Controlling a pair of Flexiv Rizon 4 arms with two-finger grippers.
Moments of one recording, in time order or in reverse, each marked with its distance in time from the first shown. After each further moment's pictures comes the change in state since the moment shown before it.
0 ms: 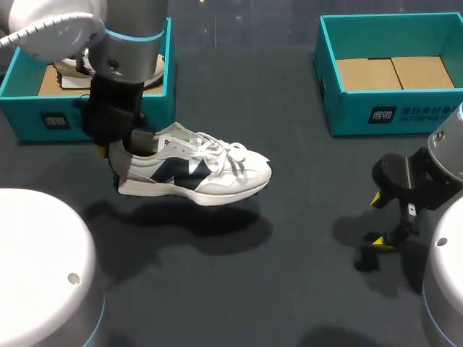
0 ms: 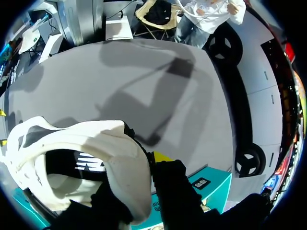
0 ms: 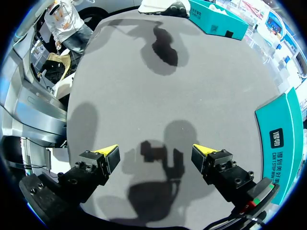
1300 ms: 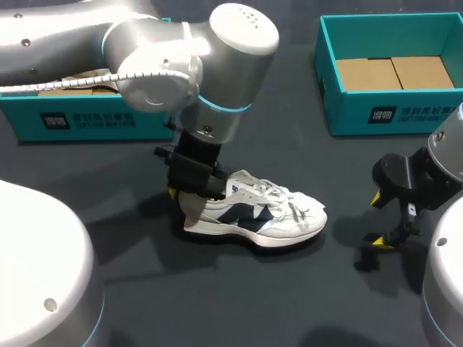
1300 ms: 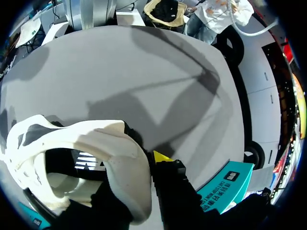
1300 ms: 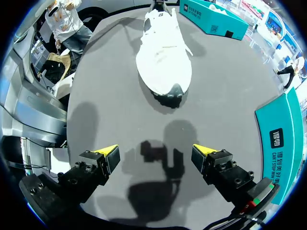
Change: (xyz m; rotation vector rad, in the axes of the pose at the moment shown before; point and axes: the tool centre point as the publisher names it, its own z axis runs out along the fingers) left arm -0.135 0.006 0.054 -0.012 0.051 -0.005; right arm 0.000 0.000 0.000 0.000 0.000 0.000
